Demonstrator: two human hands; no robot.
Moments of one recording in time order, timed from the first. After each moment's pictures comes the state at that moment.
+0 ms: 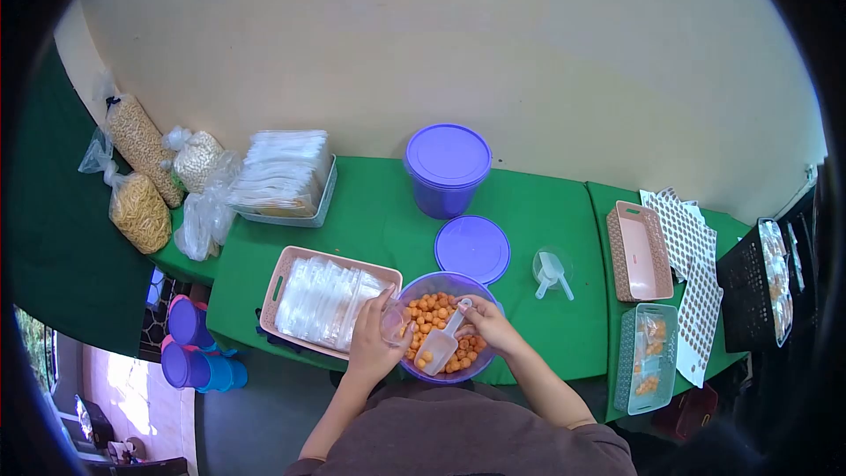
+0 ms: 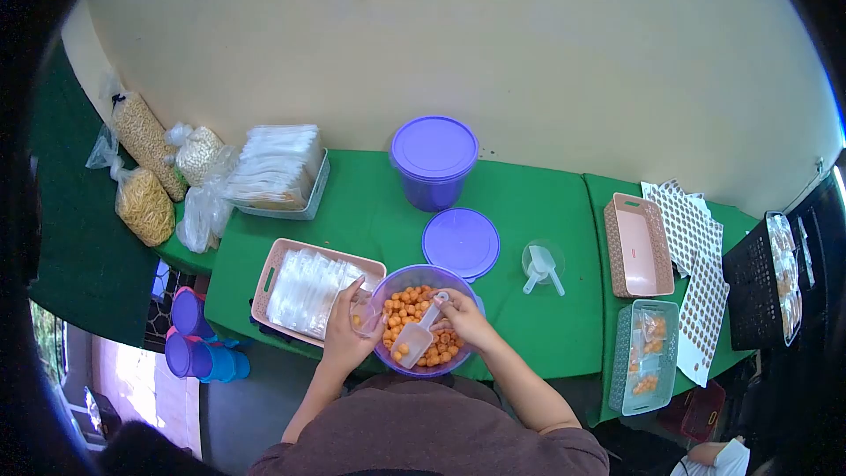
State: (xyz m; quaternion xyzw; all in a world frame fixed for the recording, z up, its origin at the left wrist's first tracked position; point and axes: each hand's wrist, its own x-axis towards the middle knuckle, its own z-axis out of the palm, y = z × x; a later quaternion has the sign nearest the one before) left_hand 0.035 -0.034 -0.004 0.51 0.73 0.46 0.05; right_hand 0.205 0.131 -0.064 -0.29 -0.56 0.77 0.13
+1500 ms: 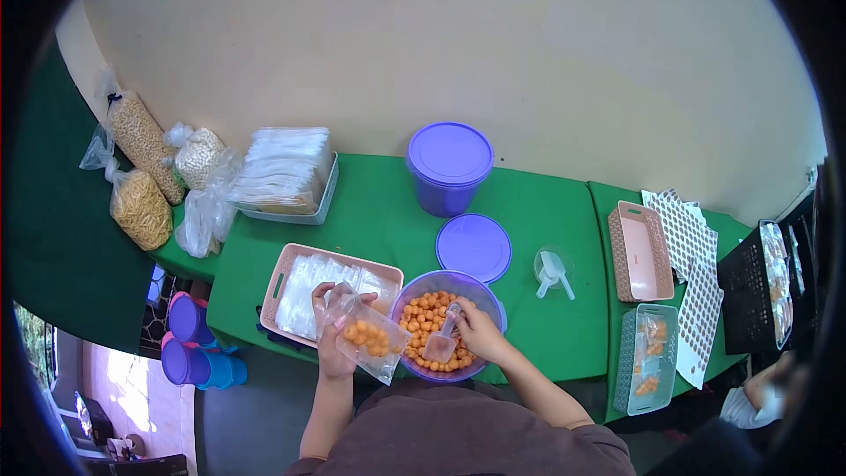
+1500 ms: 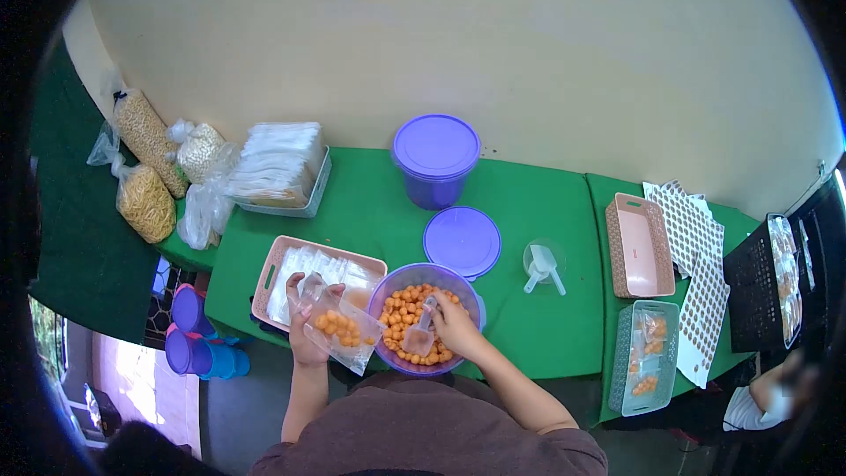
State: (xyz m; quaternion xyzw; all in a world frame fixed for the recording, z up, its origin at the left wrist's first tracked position) left_hand 0.013 -0.053 0.009 0.20 0.33 0.86 0.34; right_hand 0.198 0.111 -0.056 -0.32 -0.75 0.57 0.14
